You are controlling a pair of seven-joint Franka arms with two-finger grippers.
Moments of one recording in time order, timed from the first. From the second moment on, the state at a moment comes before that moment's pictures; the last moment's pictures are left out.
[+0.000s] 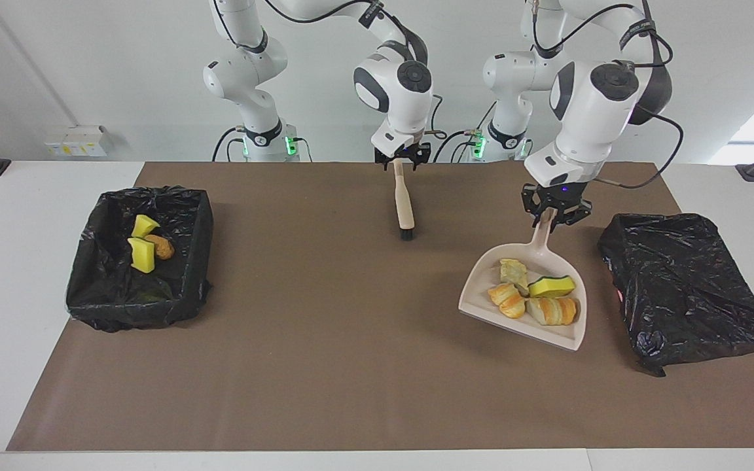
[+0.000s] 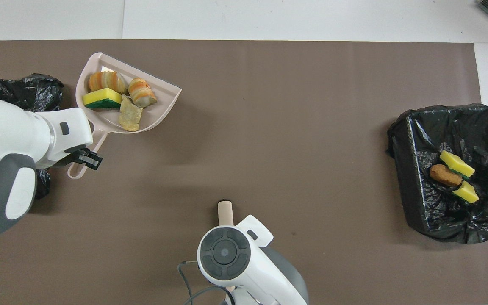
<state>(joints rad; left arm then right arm) 0.06 -0.06 -0.21 -1.98 0.02 1.96 0.36 0.69 0.05 0.14 -2.01 0.18 1.88 0.77</state>
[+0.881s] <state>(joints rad) 0.63 -0.01 -0.20 -1.78 0.11 1.80 1.53 0.31 0.02 0.12 -1.69 0.06 1.54 0.21</state>
